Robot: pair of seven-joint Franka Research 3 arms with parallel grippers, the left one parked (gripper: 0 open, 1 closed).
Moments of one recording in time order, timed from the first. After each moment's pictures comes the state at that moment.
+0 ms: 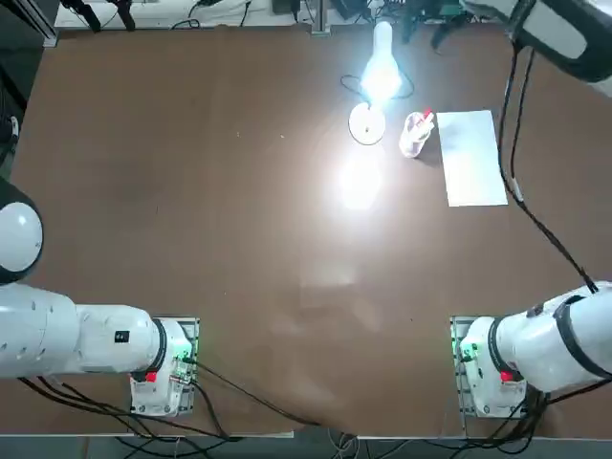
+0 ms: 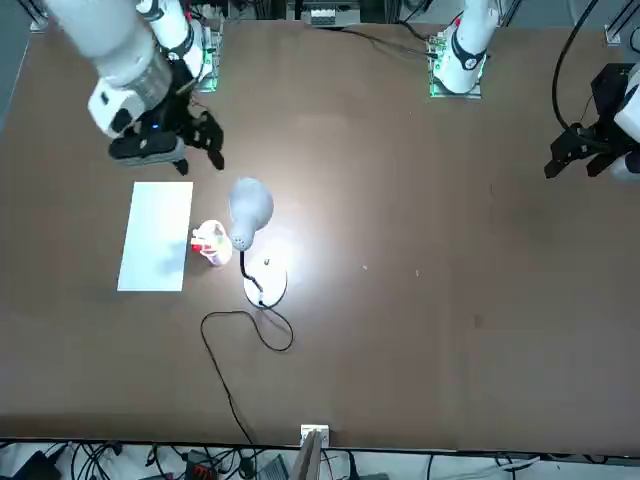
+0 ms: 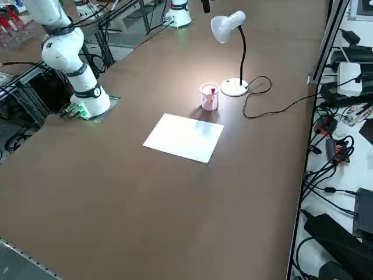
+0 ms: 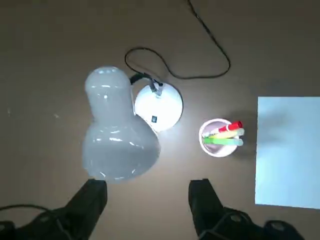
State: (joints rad) arm 0.47 0.02 0.01 -1.72 0.02 1.92 0.48
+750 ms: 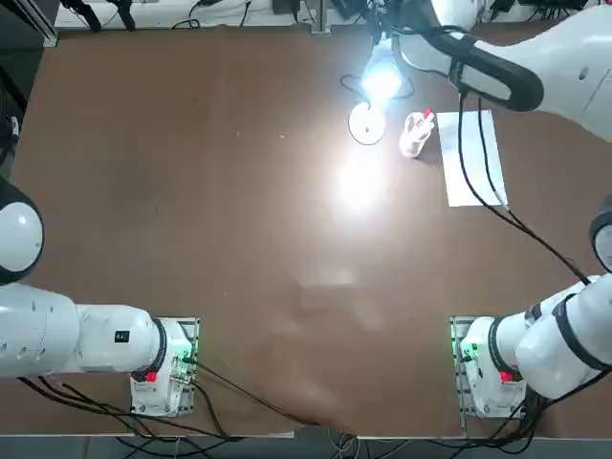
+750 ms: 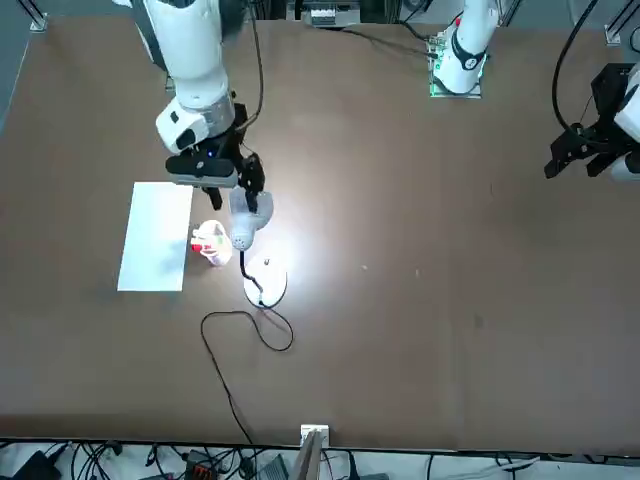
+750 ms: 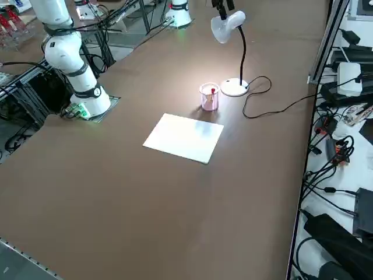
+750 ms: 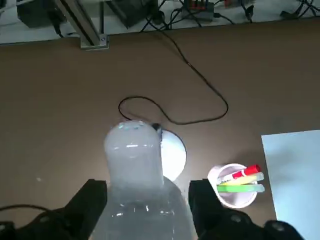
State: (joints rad) arm 0.57 0.15 0.01 -1.72 -0.23 2.15 0.77
